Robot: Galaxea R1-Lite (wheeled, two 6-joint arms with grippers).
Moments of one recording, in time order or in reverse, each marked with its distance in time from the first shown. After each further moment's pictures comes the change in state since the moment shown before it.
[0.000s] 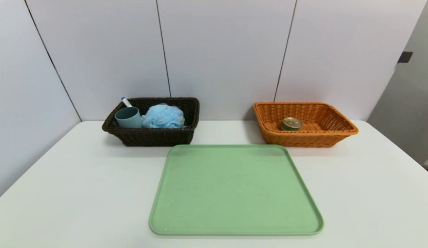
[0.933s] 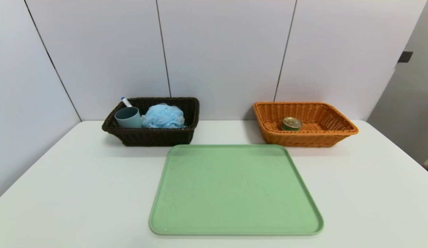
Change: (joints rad) left arm 0.000 0.000 0.006 0.178 -0.008 -0.095; right arm 0.000 0.000 0.002 0.197 -0.018 0.124
